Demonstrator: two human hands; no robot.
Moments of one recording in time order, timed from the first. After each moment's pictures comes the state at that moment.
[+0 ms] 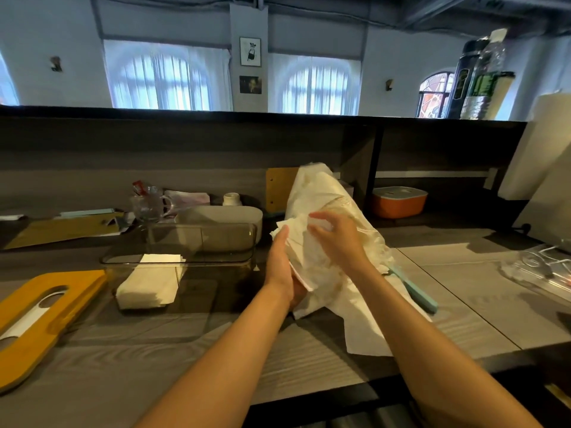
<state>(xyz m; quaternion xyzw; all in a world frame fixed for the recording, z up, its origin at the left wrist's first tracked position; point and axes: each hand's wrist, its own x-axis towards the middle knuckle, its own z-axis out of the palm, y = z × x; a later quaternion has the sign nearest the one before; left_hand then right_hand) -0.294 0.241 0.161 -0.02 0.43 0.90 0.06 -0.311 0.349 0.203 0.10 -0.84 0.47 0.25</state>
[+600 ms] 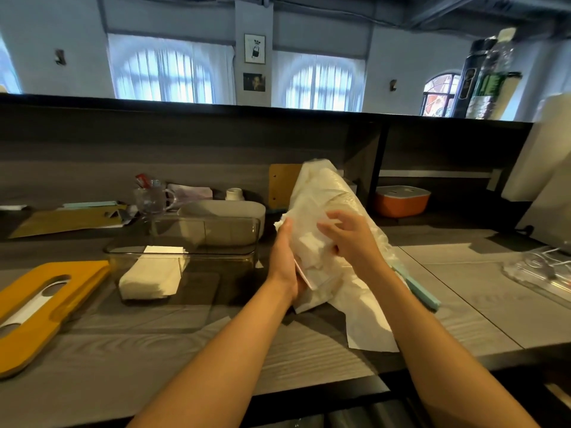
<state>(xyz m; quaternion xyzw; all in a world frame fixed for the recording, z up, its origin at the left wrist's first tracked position) -0.294 0.237 0.158 0.01 0.46 0.89 0.04 -0.289 0.361 0.205 0.14 -0.79 0.56 0.20</state>
